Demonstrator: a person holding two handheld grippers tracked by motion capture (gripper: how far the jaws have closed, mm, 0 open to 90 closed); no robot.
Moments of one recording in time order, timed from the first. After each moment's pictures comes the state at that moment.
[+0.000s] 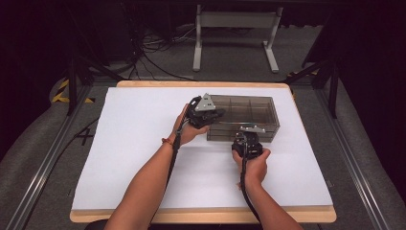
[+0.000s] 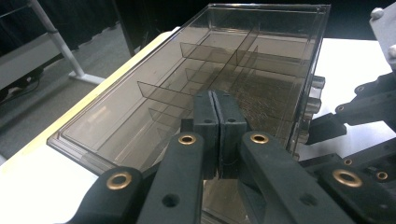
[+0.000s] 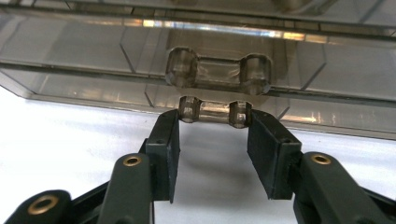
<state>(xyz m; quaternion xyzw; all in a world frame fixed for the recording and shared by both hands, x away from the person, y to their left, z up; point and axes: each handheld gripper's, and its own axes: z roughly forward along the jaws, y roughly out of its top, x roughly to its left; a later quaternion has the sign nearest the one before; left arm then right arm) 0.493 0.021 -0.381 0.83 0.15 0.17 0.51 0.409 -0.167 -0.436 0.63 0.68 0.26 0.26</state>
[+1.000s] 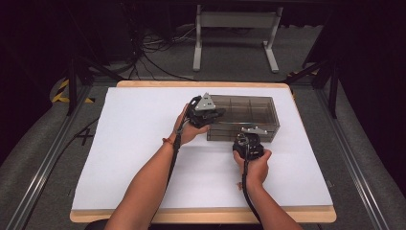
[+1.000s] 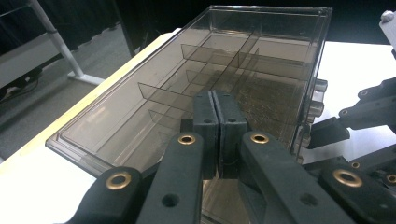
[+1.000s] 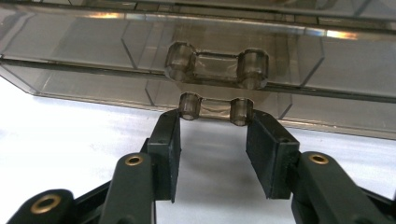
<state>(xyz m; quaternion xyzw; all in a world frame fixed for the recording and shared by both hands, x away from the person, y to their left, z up) 0.495 0.020 -0.382 0.83 0.15 0.17 0.51 0.405 -0.171 -0.437 0.62 0.69 0.28 0.26</state>
